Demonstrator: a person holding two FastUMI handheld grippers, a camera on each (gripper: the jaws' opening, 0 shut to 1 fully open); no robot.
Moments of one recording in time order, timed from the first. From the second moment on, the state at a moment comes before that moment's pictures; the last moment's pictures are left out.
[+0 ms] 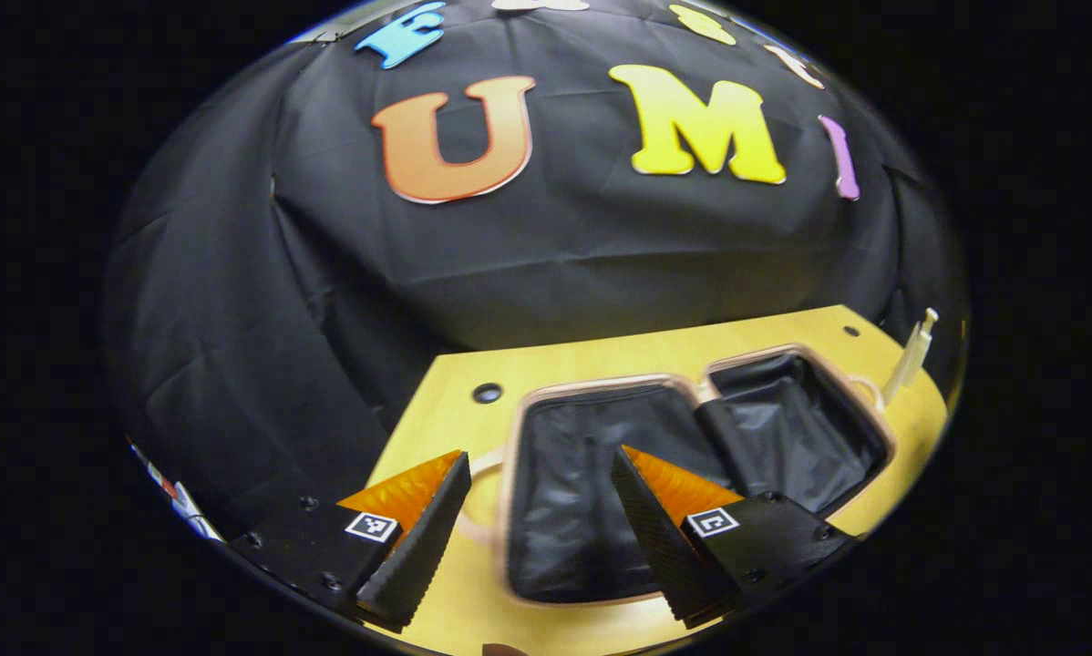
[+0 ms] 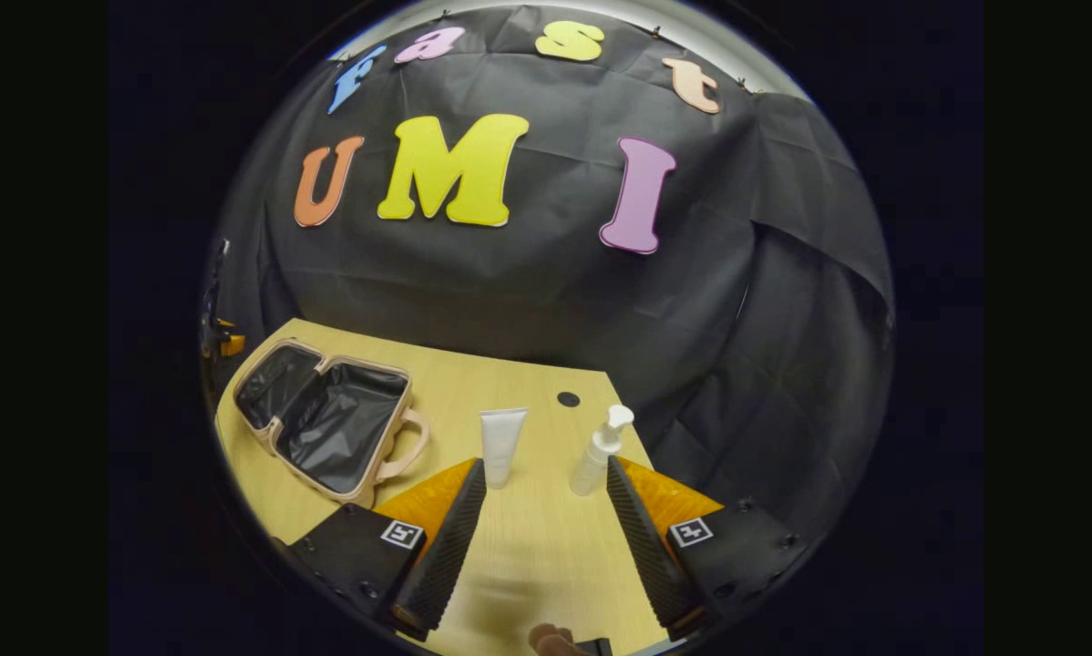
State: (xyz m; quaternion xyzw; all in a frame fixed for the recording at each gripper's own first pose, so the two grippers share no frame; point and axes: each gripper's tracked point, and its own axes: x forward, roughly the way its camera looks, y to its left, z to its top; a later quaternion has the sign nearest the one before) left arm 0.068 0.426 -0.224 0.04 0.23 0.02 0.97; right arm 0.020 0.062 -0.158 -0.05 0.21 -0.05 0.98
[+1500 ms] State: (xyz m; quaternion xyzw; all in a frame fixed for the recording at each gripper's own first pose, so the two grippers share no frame) left arm 0.111 -0.105 -0.311 0.00 0.29 -0.34 0.89; right arm 0.002 -0.078 -0.192 -0.09 0.24 -0.03 0.97
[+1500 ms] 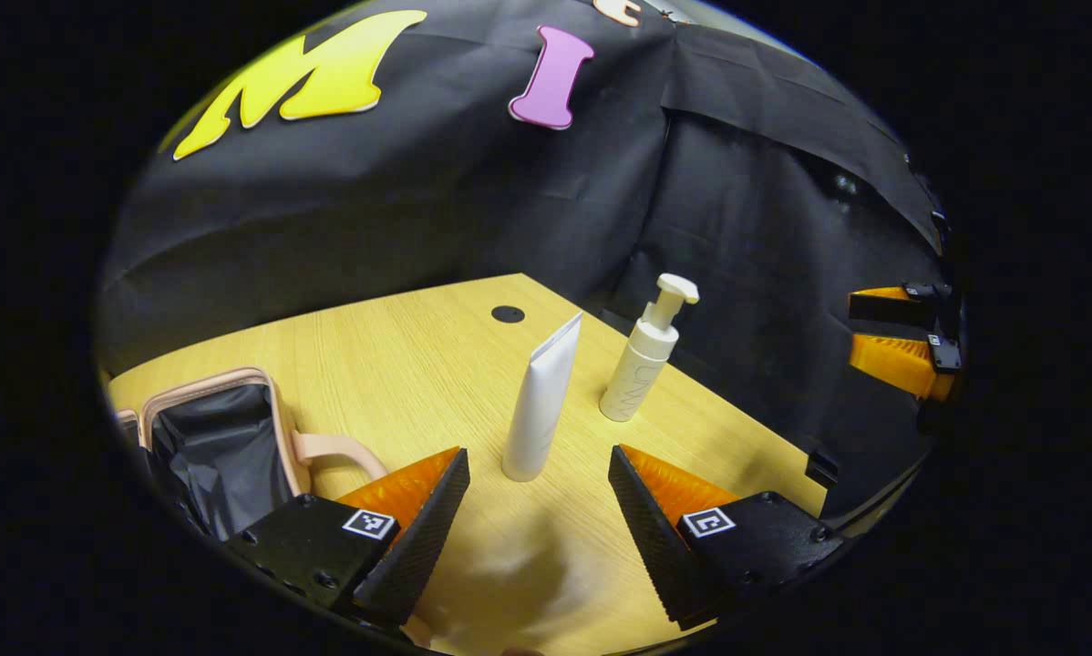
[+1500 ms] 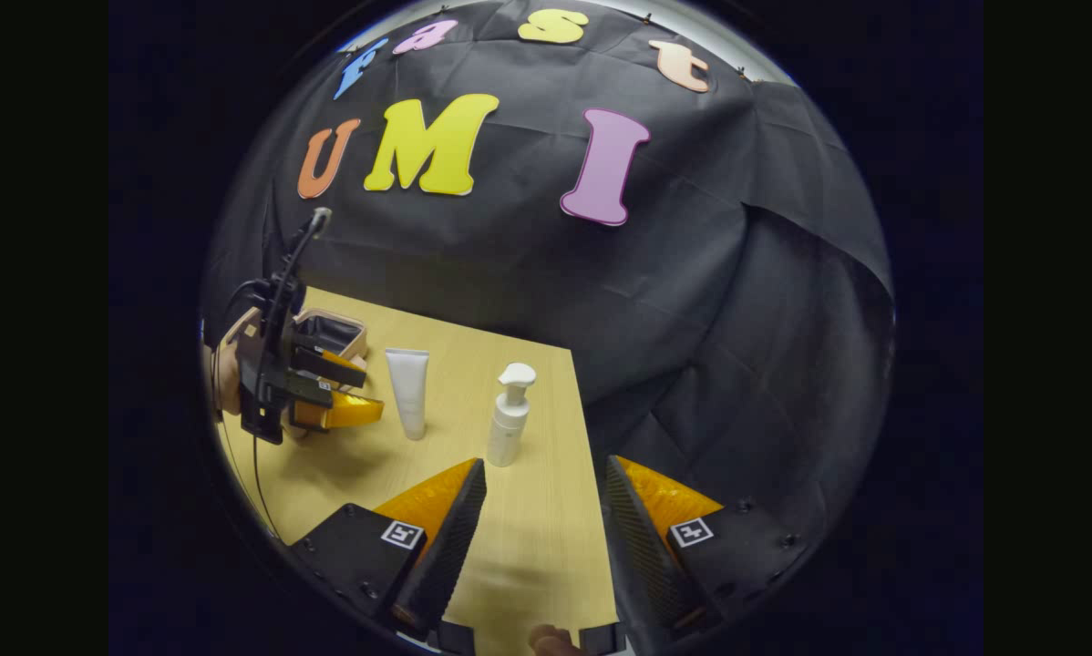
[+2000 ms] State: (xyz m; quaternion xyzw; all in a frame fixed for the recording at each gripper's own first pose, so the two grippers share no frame) left arm 0.153 -0.151 -0.359 -0.01 0.30 -0.33 0.90; right arm 0.019 -0.100 -0.237 -0.09 0.28 -0.01 0.95
